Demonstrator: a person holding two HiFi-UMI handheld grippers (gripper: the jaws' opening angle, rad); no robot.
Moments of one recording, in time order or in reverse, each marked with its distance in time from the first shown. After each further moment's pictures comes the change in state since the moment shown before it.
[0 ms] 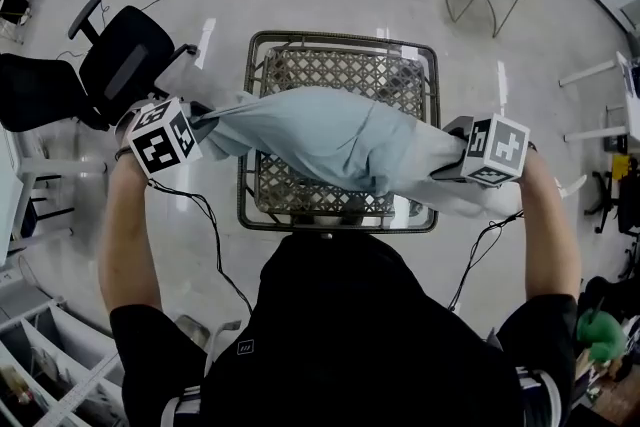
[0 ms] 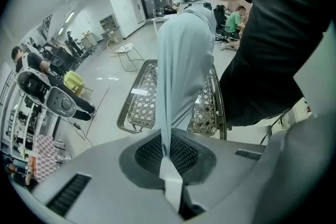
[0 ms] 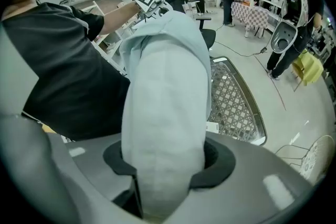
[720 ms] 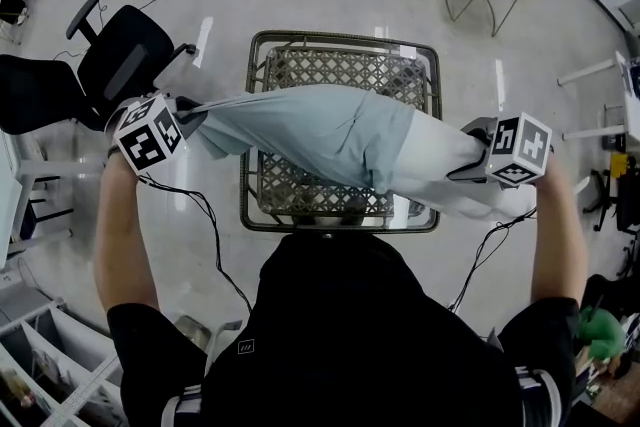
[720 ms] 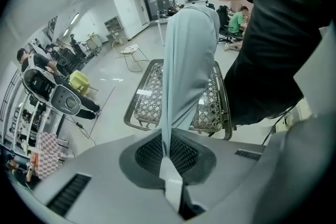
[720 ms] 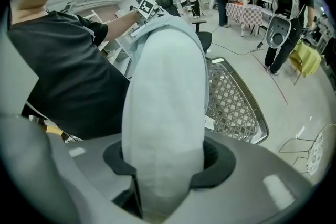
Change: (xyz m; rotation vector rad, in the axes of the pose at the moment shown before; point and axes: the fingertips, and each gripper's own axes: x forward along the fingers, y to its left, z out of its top) left arm -0.007 0.021 -0.028 -0.020 -0.009 0.037; right arm -0.020 -0.001 -0.013 0.052 -0.057 0.029
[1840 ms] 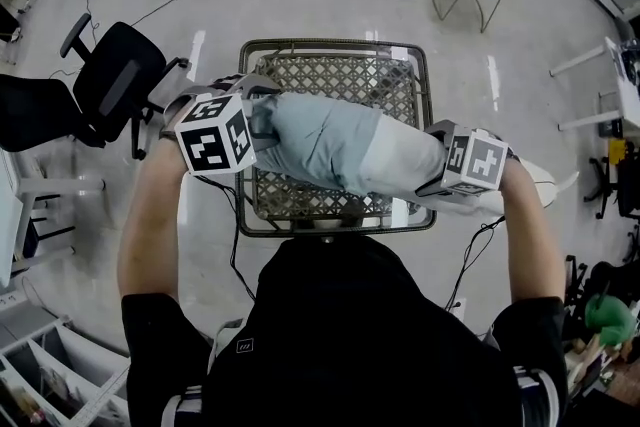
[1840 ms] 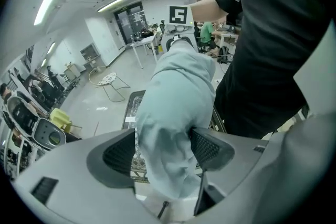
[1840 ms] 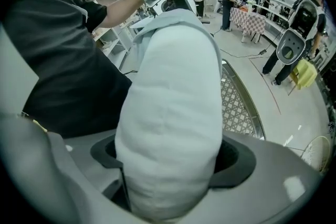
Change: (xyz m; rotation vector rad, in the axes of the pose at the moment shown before) left arm 0.013 -0.047 0.160 0.261 -0.218 -0.107; right arm 0.051 0.016 0.015 -0.069 0.028 -0.103
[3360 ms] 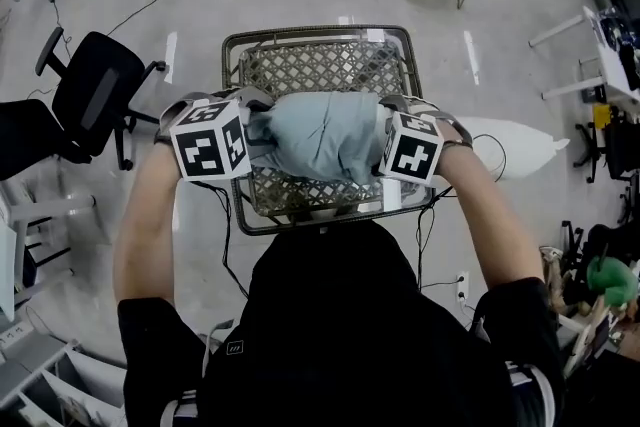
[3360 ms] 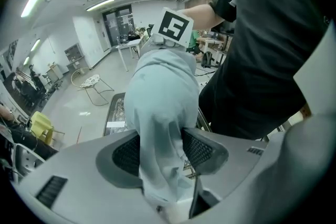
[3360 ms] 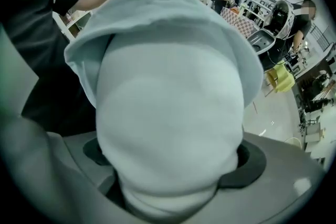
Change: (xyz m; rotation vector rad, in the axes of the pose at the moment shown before) left arm 0.013 -0.033 -0.009 0.059 -0.037 -0.172; right arm 0.052 -0.020 0.067 0.042 0.092 -0.230
